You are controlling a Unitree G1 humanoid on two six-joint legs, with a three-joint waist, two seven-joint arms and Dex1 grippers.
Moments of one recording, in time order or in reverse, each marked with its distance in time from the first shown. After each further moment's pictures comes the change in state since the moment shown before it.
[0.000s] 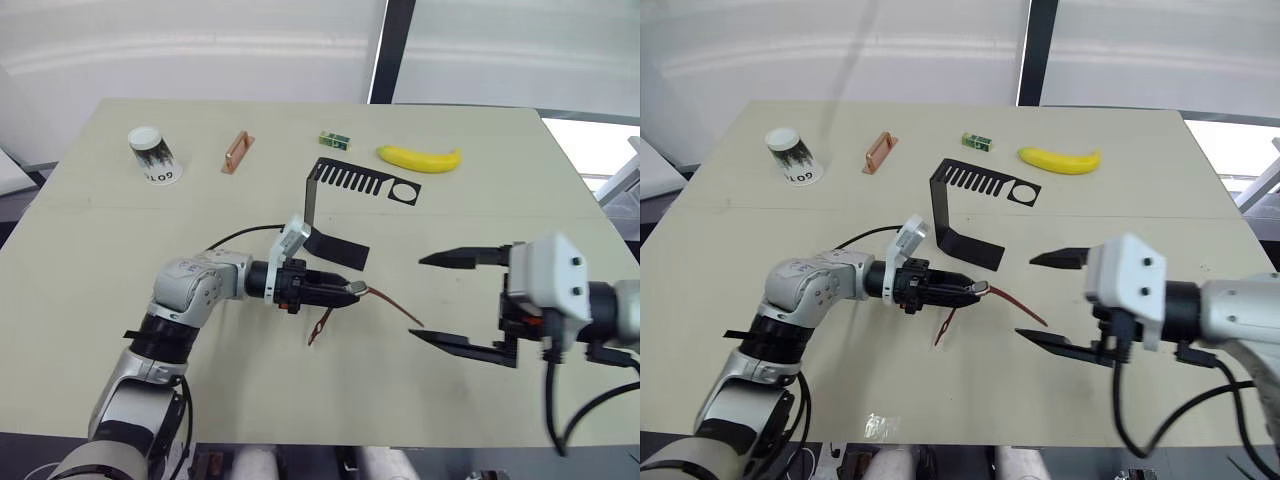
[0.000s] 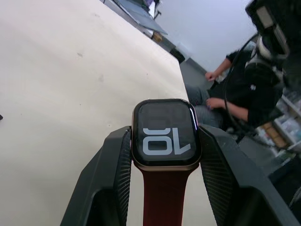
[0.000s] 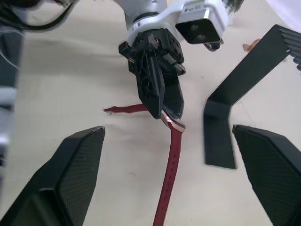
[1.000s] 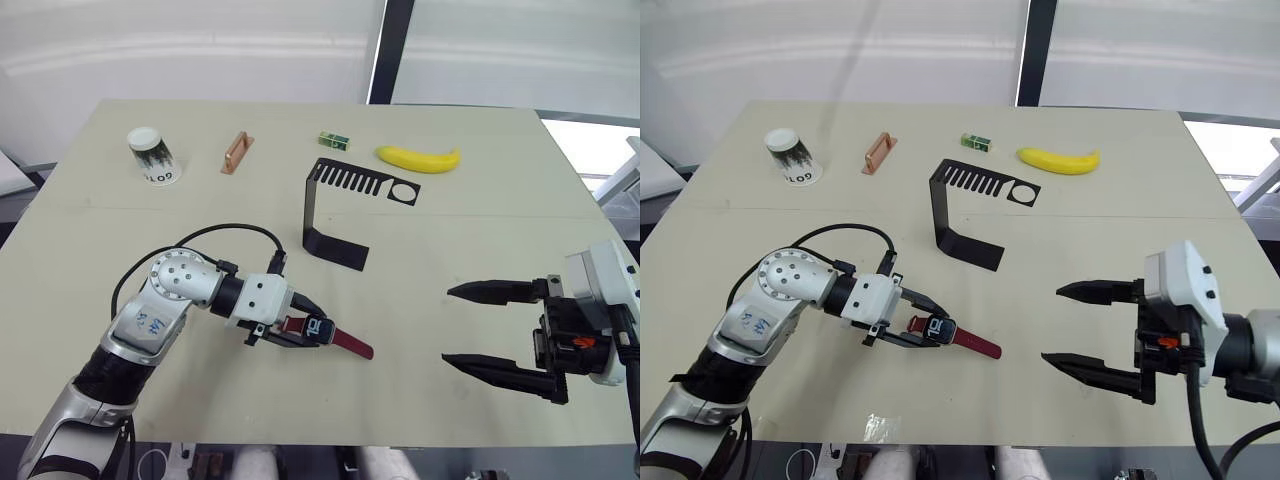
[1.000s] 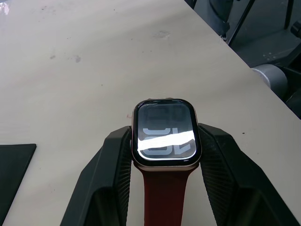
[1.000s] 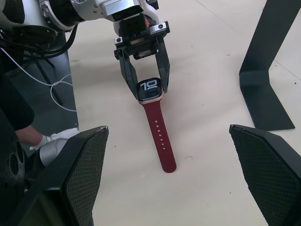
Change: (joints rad) left arm 0.183 0.204 -0.043 -0.244 0.347 -0.699 -0.180; right arm 0.233 -0.049 -0.161 0.032 0.284 0.017 -0.073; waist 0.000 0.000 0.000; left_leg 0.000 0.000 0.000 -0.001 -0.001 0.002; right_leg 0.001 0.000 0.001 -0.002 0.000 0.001
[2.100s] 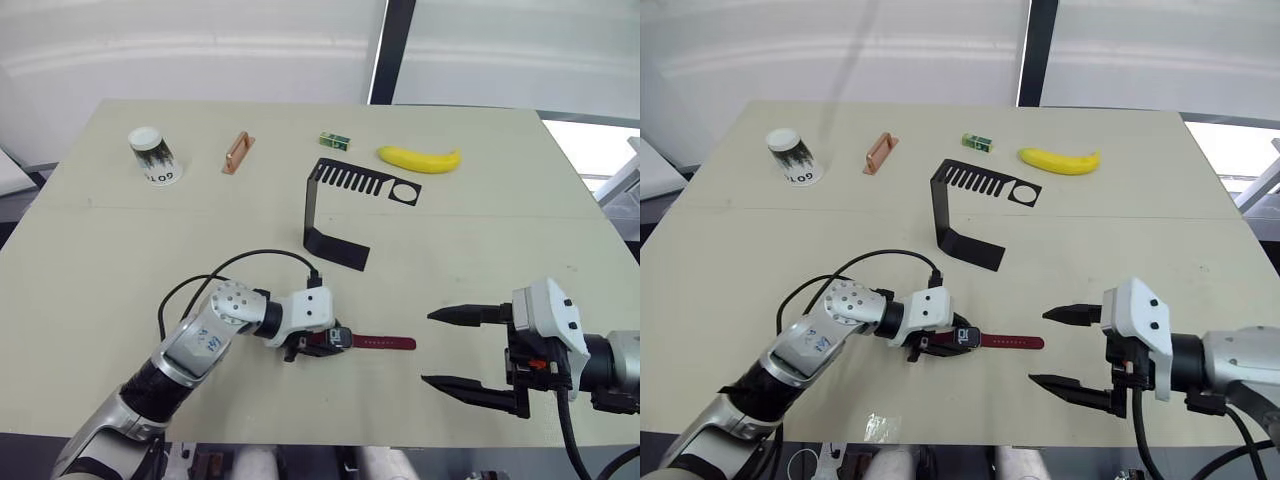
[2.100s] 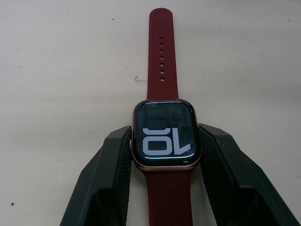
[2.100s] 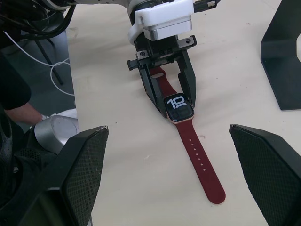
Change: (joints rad) left arm 0.023 -0.135 -0.204 -0.032 0.173 0.348 0.309; right arm 0.120 0.018 0.200 -0.022 -0.227 -0.189 -0.011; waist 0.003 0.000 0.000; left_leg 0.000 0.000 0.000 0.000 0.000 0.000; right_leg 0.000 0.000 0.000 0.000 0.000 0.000
